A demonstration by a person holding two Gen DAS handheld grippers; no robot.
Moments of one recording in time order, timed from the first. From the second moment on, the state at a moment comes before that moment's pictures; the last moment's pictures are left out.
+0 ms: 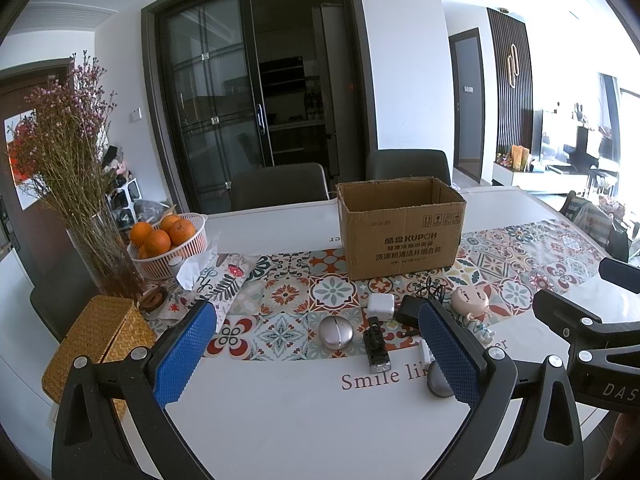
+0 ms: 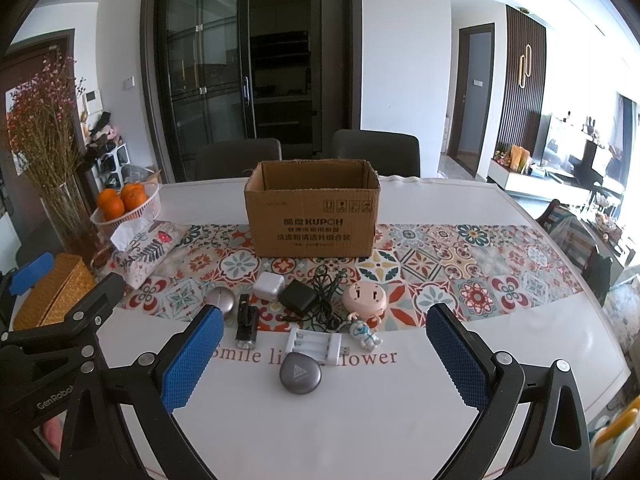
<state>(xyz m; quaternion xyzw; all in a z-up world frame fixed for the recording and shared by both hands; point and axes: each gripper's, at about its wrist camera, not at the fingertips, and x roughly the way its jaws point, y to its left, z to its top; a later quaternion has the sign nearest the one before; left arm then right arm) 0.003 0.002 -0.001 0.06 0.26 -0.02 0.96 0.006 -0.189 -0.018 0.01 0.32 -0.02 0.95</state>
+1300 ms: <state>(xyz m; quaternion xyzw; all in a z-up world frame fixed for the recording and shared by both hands) 0.052 0.008 -0.058 0.08 0.35 -0.05 0.93 0.046 -0.183 -0.081 0.04 0.43 -0.02 0.90</state>
